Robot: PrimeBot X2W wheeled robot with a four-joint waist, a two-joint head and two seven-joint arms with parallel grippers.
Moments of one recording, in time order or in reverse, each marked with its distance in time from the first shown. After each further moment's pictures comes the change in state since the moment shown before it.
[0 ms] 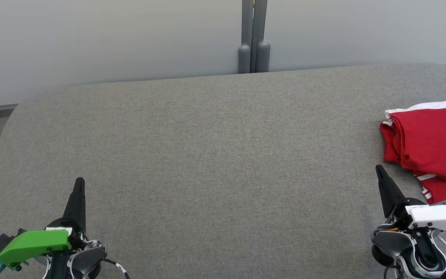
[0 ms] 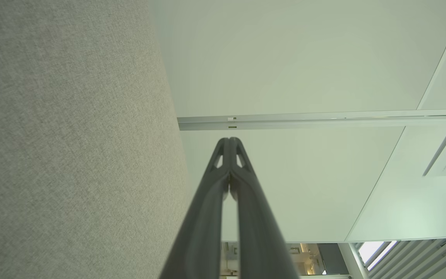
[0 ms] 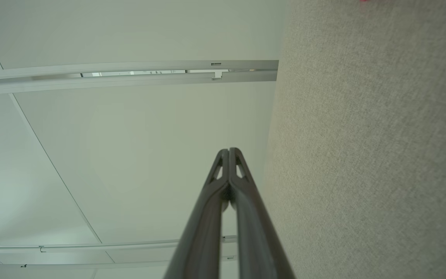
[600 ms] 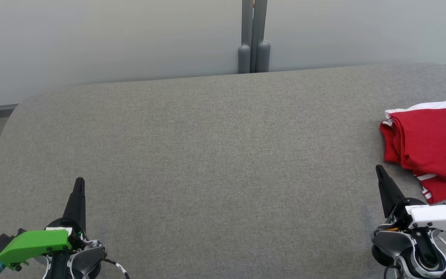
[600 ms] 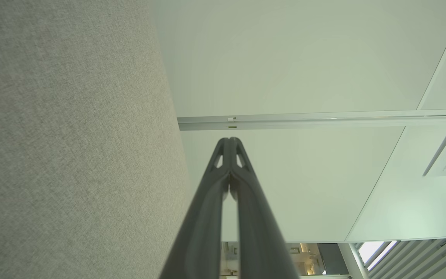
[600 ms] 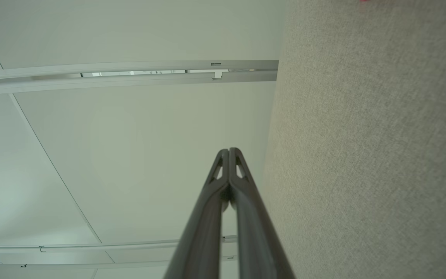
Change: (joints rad) left arm 0.000 0.000 0.000 0.000 0.000 0.000 0.000; right arm 0.000 0.000 0.000 0.000 0.000 0.000 0.000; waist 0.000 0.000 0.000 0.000
